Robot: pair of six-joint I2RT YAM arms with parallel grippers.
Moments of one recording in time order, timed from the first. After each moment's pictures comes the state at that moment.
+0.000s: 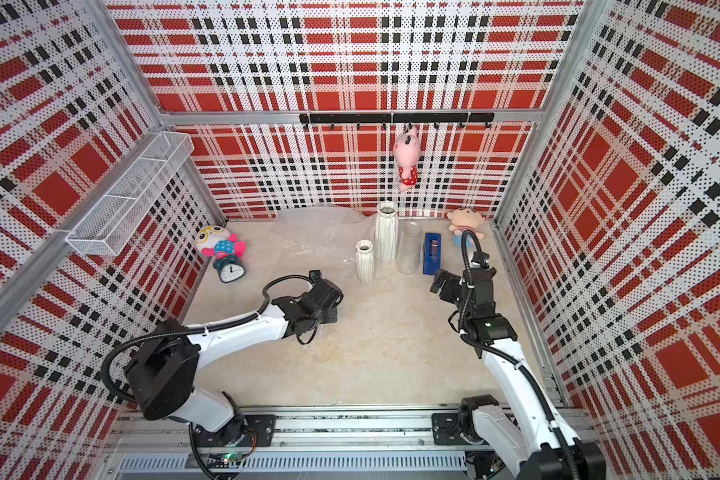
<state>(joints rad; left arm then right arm) -0.82 1.53 0.94 -0.42 -0.40 -0.82 0.15 0.95 0.71 -0.24 0.10 0.46</state>
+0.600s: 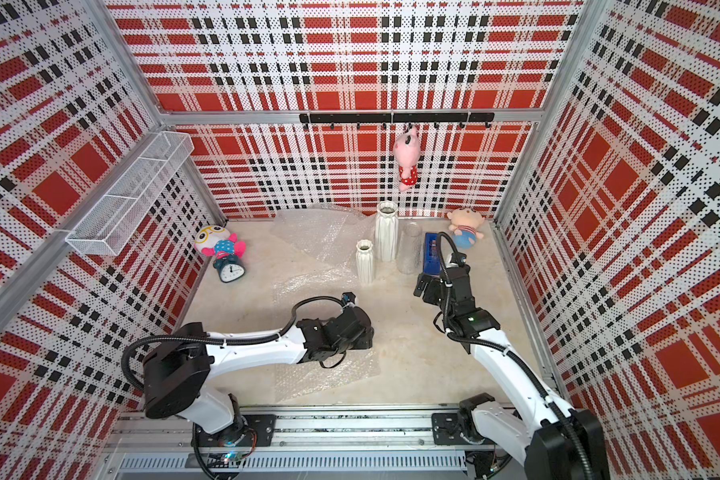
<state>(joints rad) -1.06 1.56 0.91 -0.26 -0.29 -0.96 0.35 1.06 0.71 -0.22 0.20 0.50</state>
